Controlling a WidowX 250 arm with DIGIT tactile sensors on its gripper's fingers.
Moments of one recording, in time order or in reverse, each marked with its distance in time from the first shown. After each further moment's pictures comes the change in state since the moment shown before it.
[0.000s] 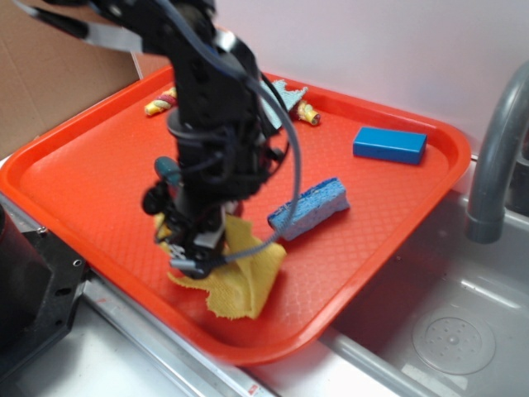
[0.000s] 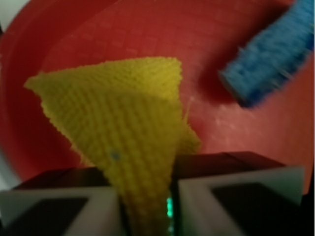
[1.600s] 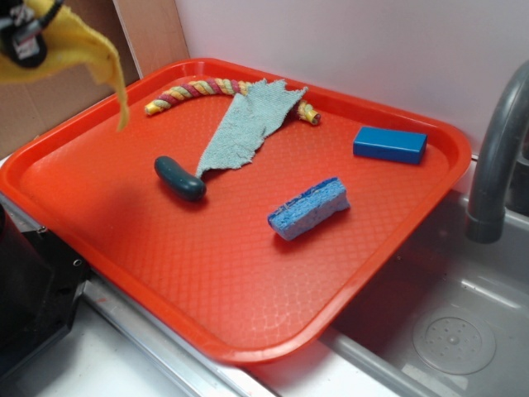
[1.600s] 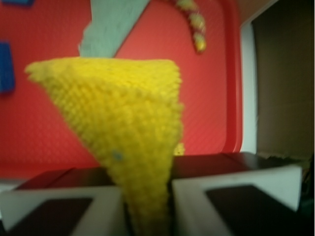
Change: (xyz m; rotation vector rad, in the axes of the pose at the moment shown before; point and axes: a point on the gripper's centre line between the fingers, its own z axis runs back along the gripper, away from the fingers) arm -0.149 0.066 0.120 0.139 -0.102 1.005
